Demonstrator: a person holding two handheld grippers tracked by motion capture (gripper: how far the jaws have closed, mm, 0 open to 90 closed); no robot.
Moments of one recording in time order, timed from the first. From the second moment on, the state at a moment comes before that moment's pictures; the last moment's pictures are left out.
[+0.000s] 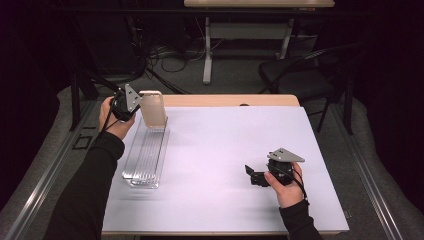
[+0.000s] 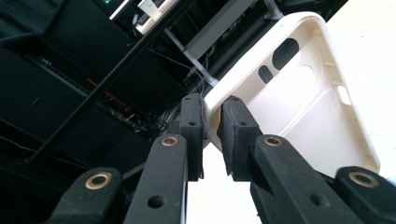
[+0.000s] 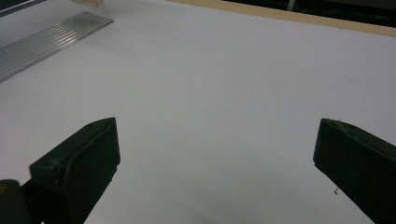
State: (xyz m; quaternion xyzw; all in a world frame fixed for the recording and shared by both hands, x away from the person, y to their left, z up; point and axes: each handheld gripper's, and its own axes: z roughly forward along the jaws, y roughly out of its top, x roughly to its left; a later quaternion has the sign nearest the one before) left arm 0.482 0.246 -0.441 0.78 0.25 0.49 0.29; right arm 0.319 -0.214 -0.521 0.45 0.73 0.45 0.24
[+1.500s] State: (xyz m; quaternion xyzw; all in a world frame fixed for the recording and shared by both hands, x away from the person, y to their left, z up) left arm 0.486 0.246 -0.463 0.78 0.25 0.51 0.27; right arm 0.319 -0.212 -0.524 0.45 0.74 0.45 0.24
